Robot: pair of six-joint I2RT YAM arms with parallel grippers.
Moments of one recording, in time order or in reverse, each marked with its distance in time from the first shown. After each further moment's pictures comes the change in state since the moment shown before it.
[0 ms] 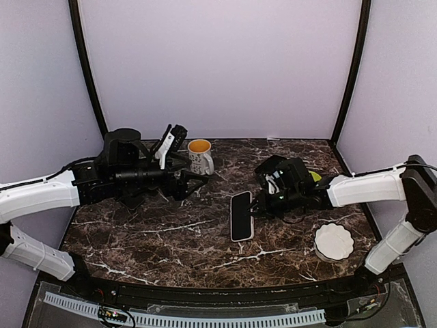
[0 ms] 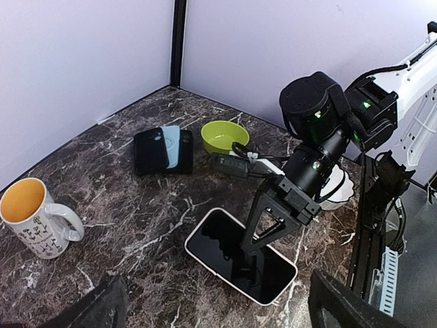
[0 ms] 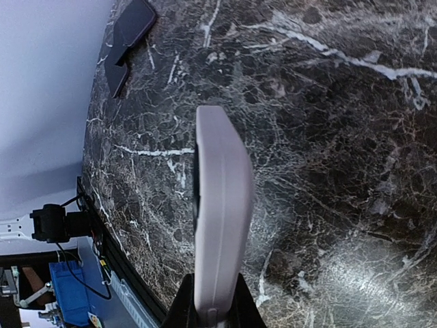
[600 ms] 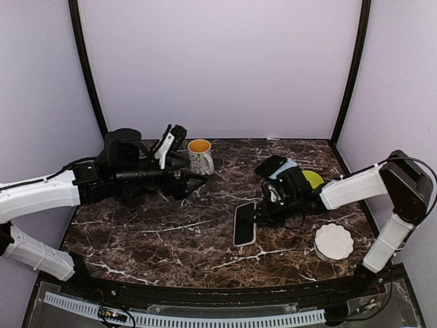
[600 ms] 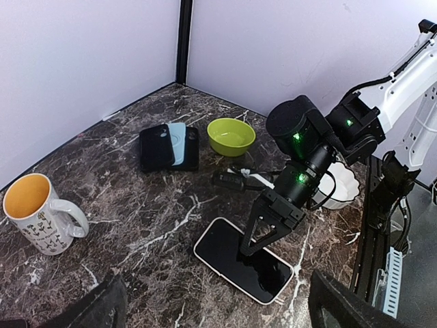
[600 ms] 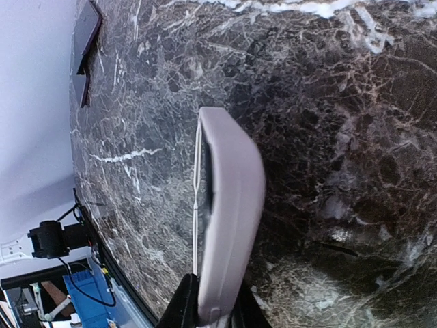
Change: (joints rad) left arm 0.011 0.004 0.000 -0.008 -0.016 0.000; right arm -0.071 0.138 -0.061 0.108 -0.077 0.072
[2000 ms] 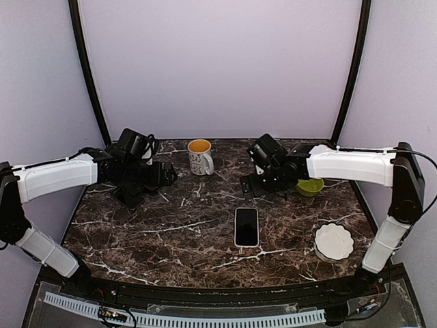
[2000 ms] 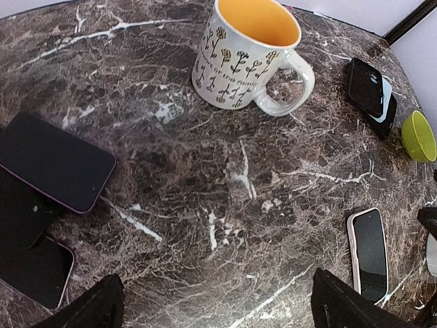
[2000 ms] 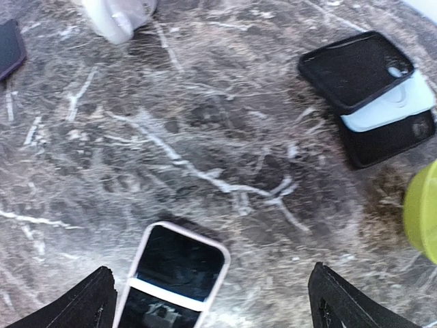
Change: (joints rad) left arm 0.274 0.207 0.092 -0.343 -0.229 -0.369; right arm 0.159 0.054 0.556 -0.689 0.751 -0.405
